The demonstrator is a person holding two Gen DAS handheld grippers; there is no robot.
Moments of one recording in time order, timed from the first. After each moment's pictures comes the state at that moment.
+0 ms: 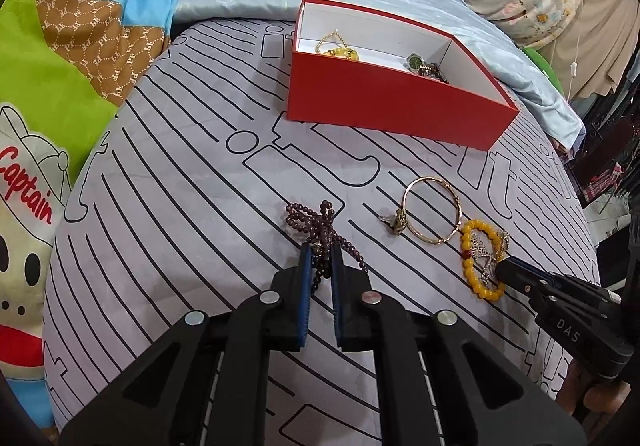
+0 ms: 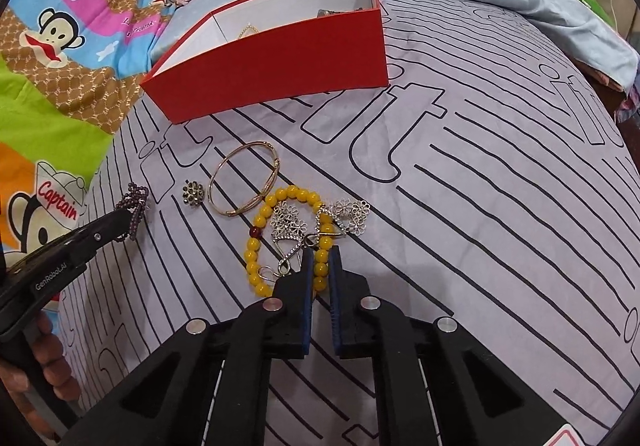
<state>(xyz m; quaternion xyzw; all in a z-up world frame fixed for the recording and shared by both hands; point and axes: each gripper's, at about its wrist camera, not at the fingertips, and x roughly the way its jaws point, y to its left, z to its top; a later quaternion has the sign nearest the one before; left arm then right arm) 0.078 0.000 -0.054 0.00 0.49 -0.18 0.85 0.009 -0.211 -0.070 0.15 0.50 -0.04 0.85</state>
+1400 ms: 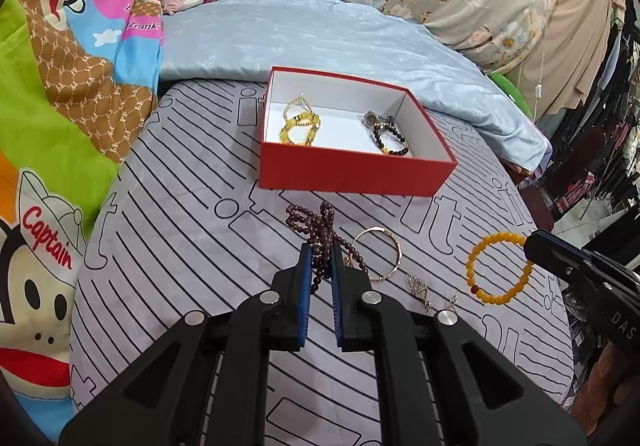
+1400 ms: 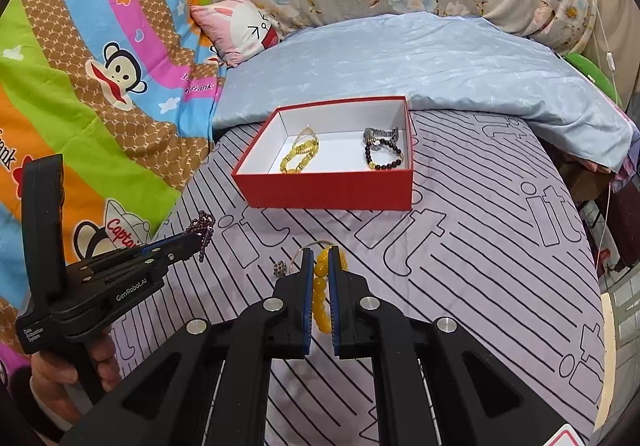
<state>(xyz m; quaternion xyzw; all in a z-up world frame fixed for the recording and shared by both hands) 0.067 -0.001 0.016 -0.01 0.43 -0.23 0.87 -0.016 -0.196 0.048 0.12 0.39 0.00 0.91</state>
